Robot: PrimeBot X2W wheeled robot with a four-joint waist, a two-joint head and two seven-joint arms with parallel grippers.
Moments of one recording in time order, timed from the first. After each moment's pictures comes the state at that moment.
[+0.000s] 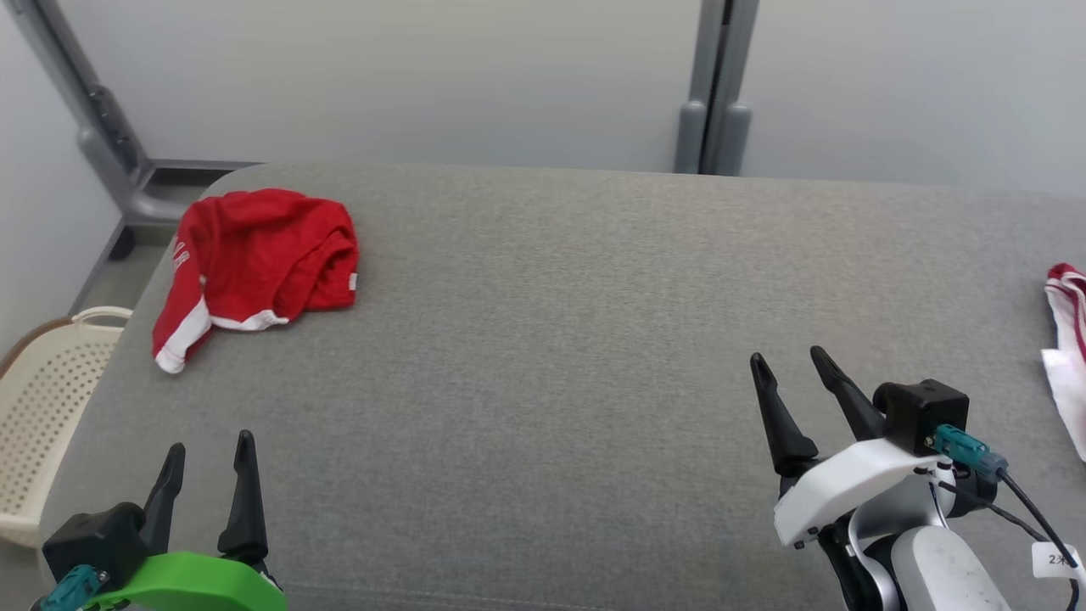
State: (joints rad) left arm 0.01 0.55 -0.46 -0.02 -0.85 0.35 -0.25; right arm -0.09 -0.05 0.11 0.09 0.25 0.13 0.00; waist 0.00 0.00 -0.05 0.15
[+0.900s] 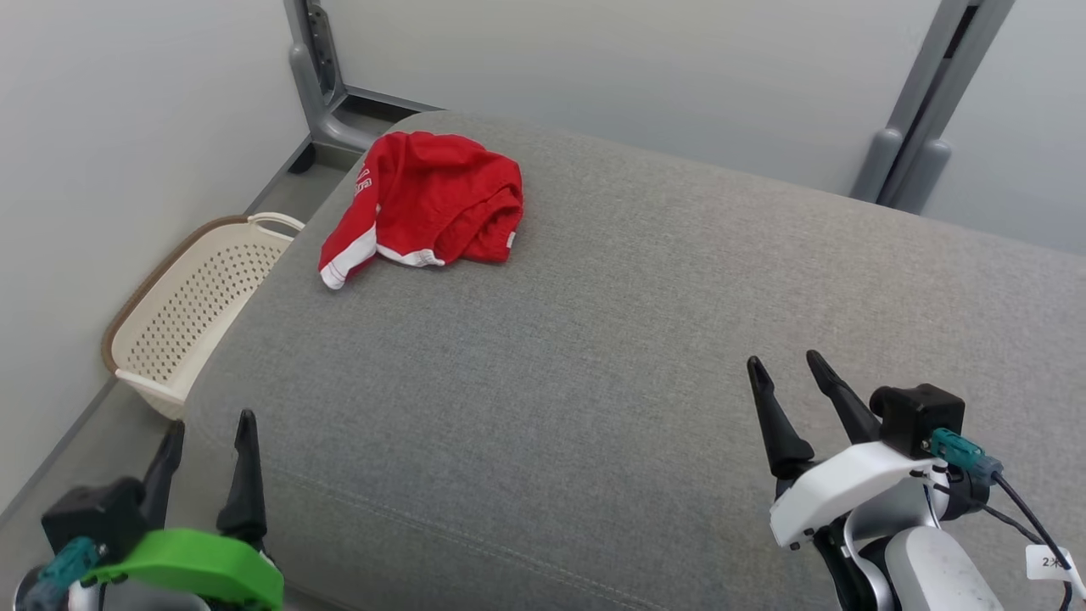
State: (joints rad) left arm 0.01 0.58 -0.46 -0.06 -0.83 0.38 -0.21; right arm -0.09 -0.05 0.11 0.13 0.27 0.13 -0.03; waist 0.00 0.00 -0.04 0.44
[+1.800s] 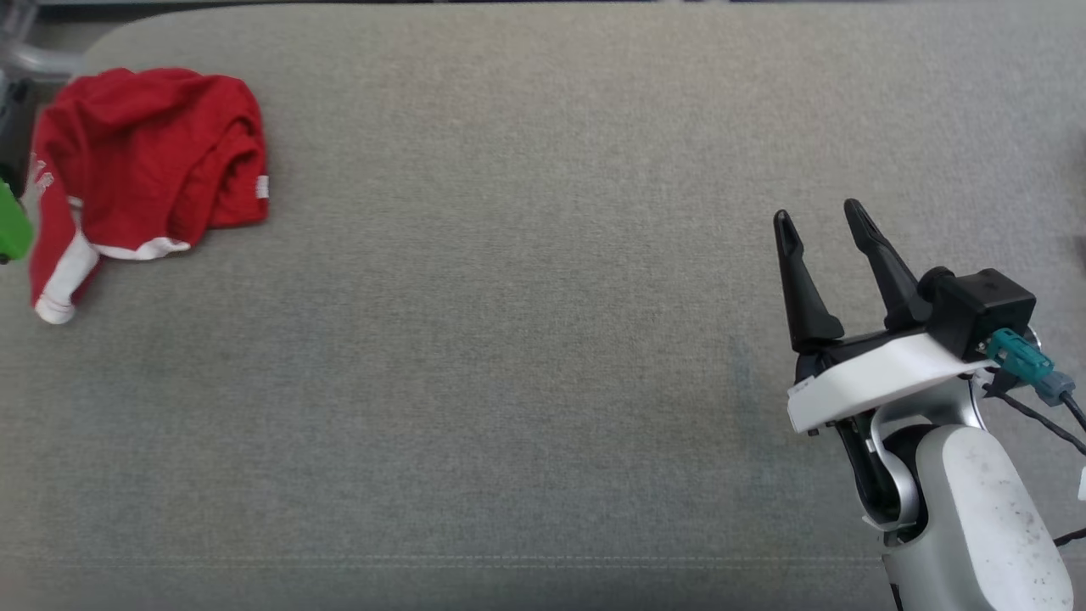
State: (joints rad) left arm -0.84 0.73 -0.47 0.44 -0.89 0.04 0.29; right arm -0.25 -0.05 0.08 -0.04 0.20 0.13 -0.01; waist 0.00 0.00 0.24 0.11
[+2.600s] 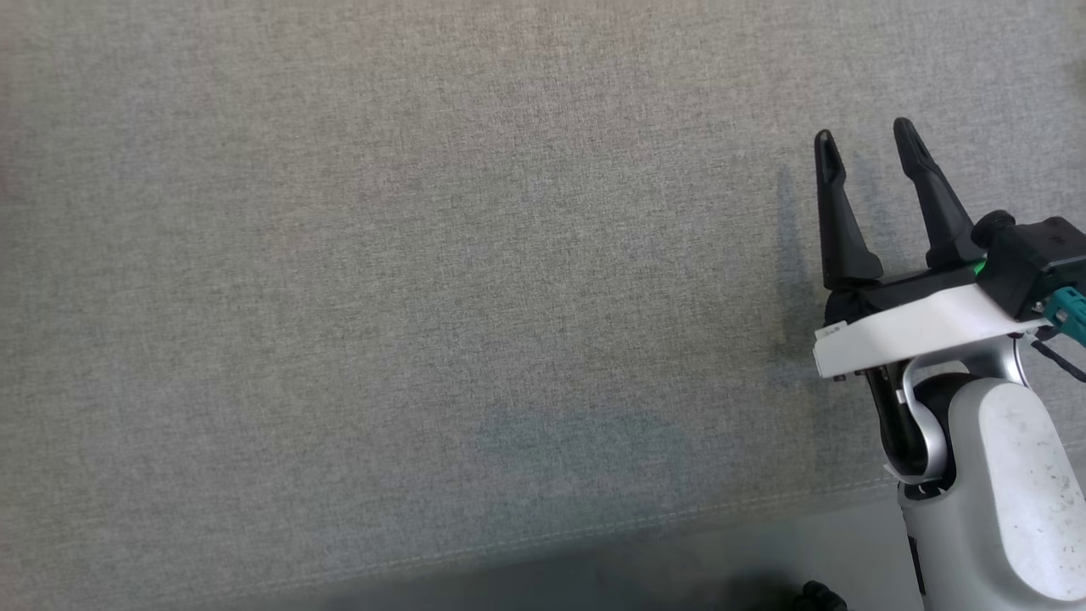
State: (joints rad) left arm -0.84 0.83 -0.40 0.57 -1.01 0.07 0.44; right arm -0.33 -0.05 0.04 -0.11 0.17 0.13 -0.02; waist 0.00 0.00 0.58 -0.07
